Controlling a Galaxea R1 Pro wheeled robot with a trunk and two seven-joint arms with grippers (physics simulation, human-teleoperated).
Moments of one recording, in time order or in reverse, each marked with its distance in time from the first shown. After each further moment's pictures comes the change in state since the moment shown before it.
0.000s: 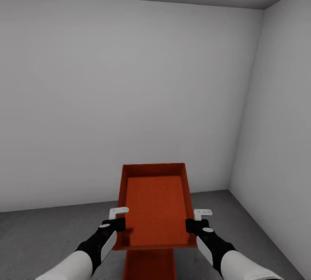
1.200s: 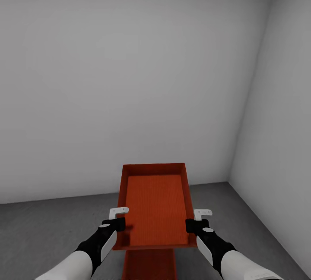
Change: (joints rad) left arm 0.000 0.000 -0.001 -0.002 0.000 0.002 0.000; right arm 0.000 0.000 -0.001 0.000 0.000 -0.001 0.000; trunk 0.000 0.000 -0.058
